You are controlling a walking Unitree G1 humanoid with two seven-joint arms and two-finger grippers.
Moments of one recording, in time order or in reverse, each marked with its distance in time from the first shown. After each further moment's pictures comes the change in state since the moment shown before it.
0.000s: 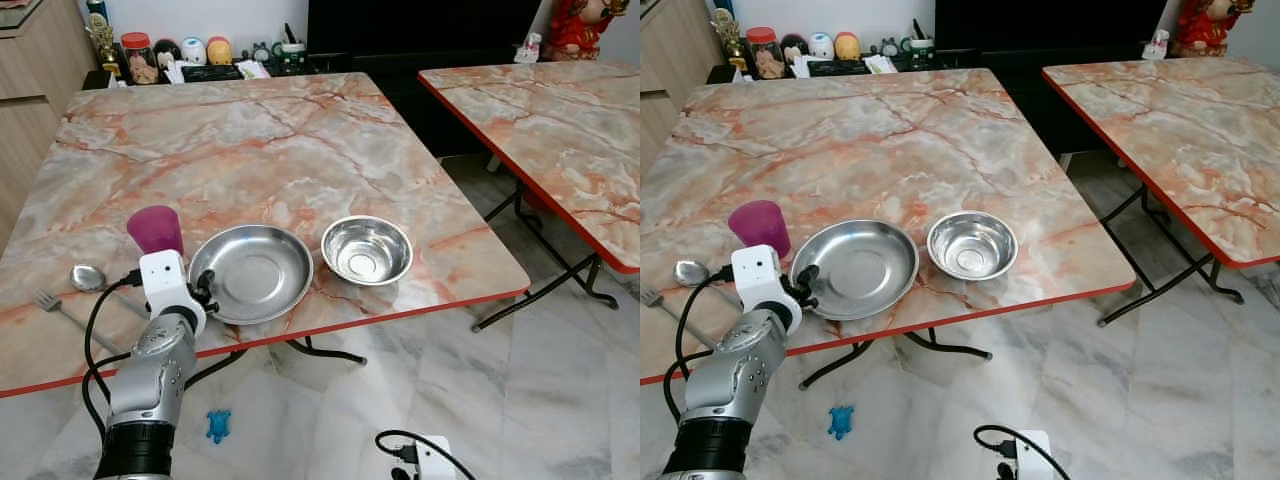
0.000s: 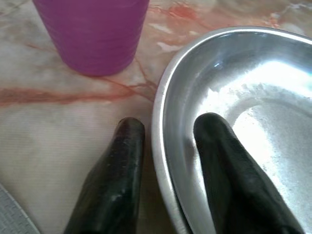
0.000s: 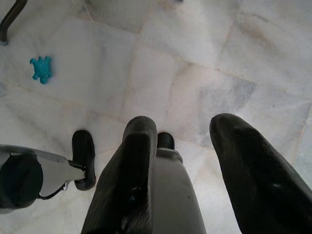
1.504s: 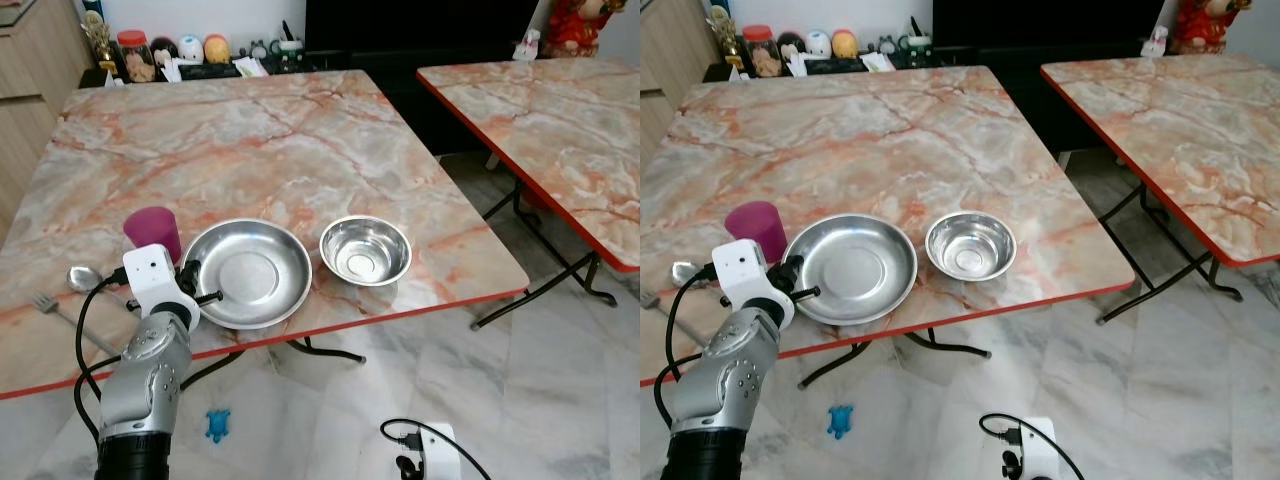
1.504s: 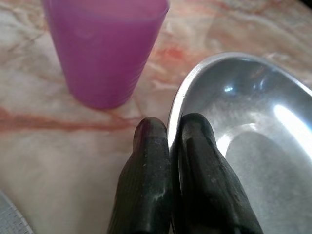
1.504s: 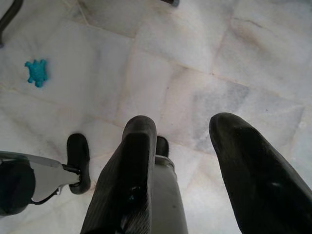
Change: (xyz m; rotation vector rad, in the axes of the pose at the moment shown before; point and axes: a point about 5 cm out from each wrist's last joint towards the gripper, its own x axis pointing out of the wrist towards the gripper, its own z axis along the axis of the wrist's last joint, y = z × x) left arm -0.015 0.003 0.018 -0.098 -0.124 -0.017; right arm 0.000 -0.009 0.006 -0.013 -0.011 0.000
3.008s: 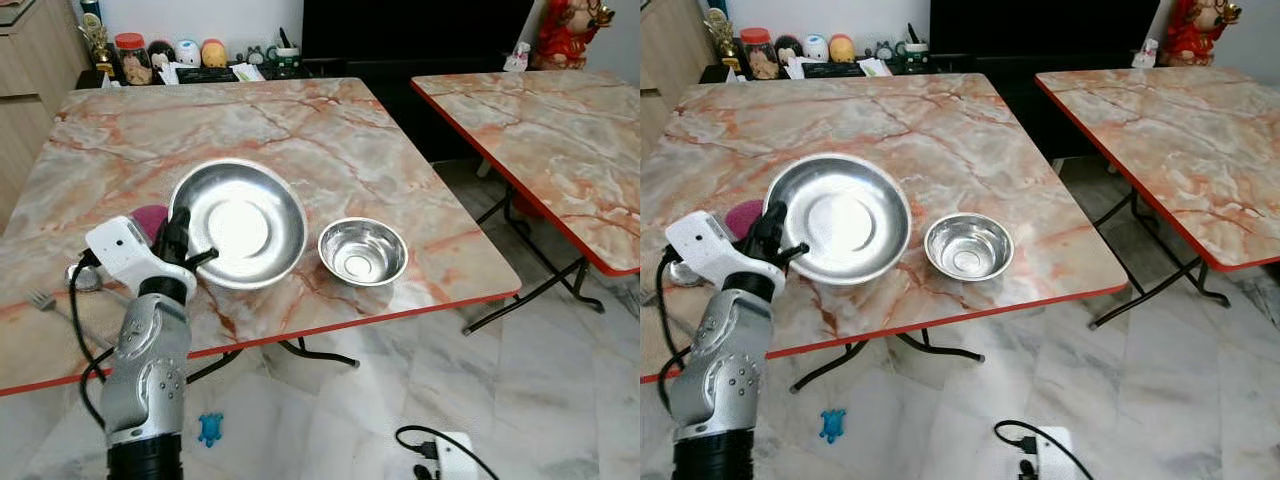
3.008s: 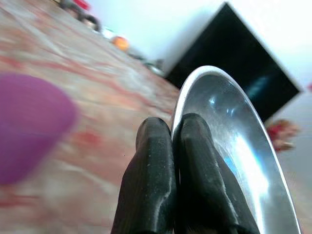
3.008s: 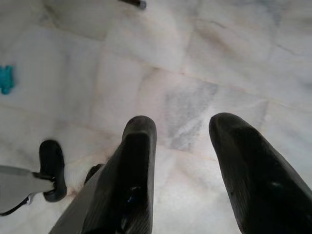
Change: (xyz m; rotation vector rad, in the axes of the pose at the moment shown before) left arm -0.016 -0.035 0.044 -0.338 -0.295 -0.186; right arm -0.004 -0.026 -0.004 0.029 0.019 -0.080
